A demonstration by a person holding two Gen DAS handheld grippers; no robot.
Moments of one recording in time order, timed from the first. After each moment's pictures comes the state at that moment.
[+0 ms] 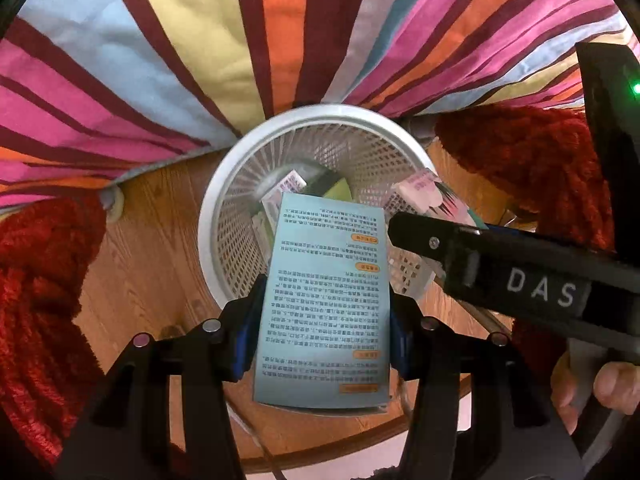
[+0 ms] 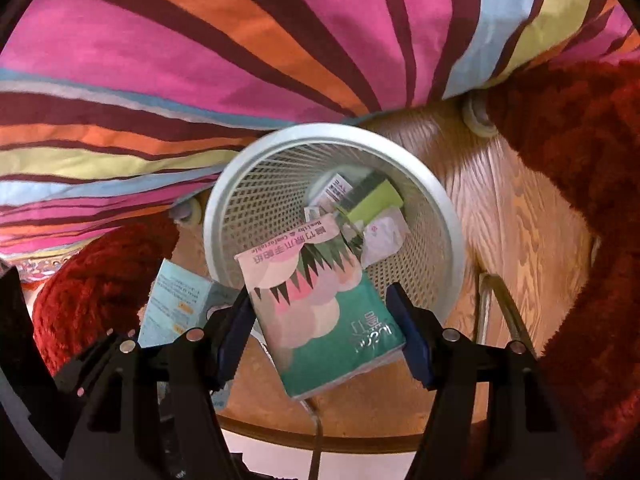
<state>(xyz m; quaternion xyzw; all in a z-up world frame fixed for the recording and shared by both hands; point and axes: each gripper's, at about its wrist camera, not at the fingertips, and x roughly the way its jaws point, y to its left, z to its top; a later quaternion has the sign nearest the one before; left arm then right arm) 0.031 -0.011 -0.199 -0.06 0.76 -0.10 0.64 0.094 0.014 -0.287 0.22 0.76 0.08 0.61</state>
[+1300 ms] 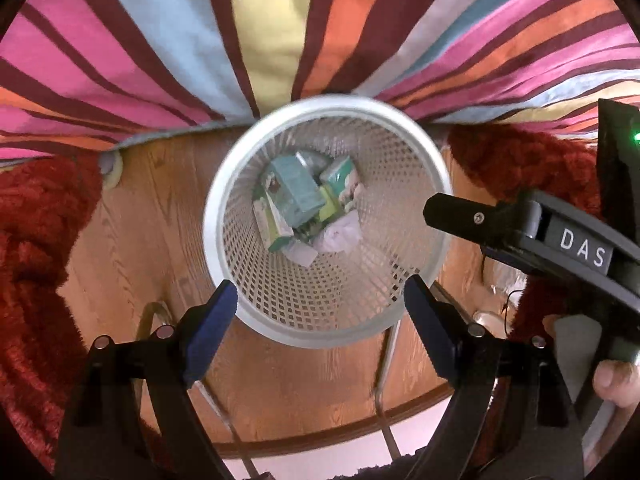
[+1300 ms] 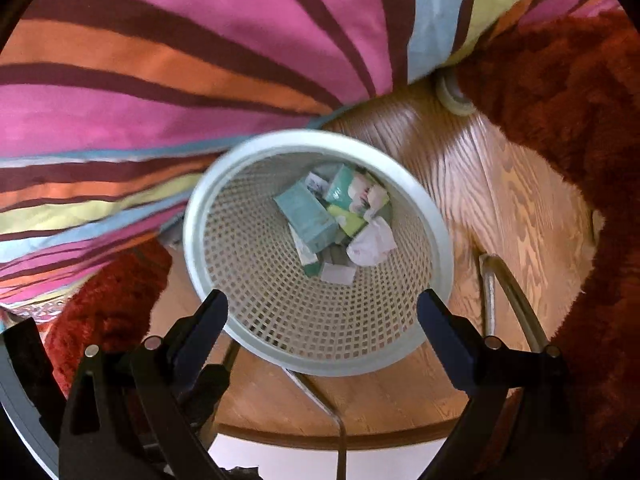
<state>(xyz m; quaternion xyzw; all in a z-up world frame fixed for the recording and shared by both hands) 0.027 0.009 -0.199 -0.12 0.77 -0.07 0.63 0.095 -0.005 -0.285 0.26 0.75 0.04 0.61</state>
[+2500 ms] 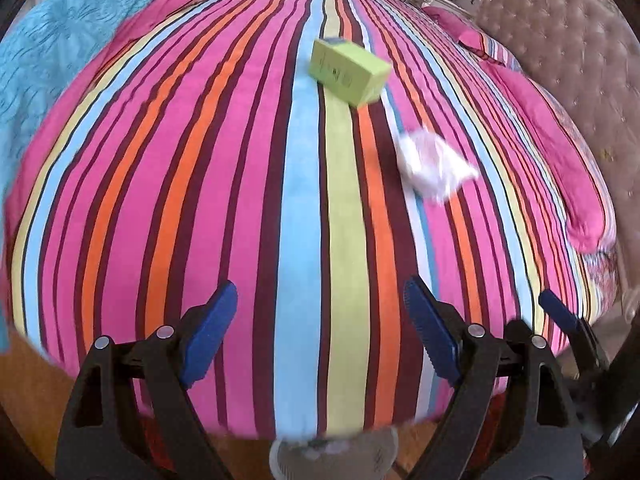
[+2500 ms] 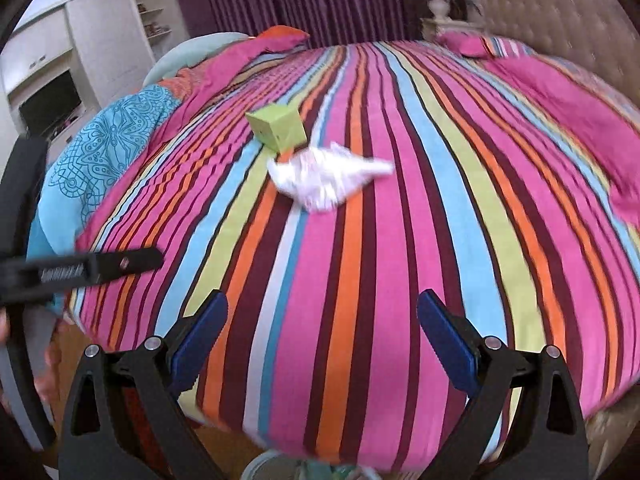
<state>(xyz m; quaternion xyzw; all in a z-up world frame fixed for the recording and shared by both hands) 0.214 0.095 0.048 -0.14 0.51 0.03 0.85 0.224 -0.006 -0.032 0.09 0.36 0.19 0.91</state>
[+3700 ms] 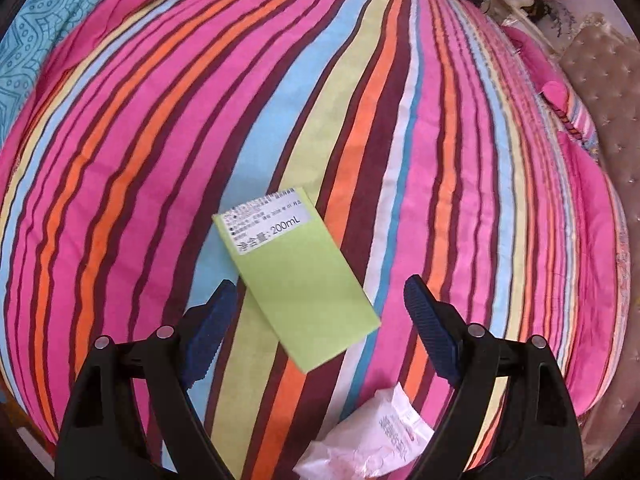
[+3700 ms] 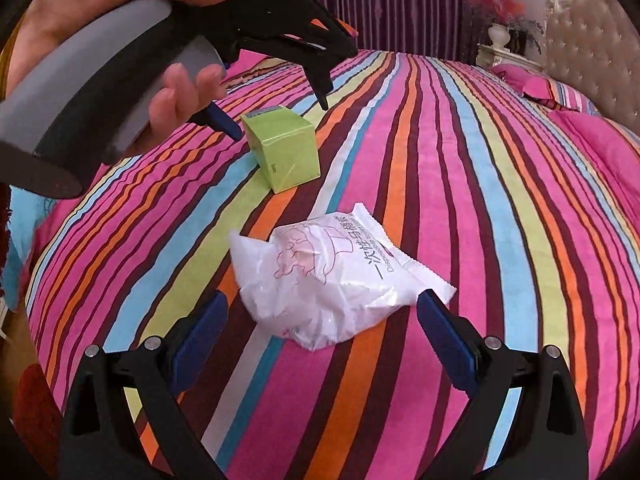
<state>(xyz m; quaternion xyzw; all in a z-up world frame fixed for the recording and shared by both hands) 0.483 0.093 0.049 -0.22 0.56 0.13 0.79 0.336 0.030 -0.051 0.01 0.35 0.23 0.91</state>
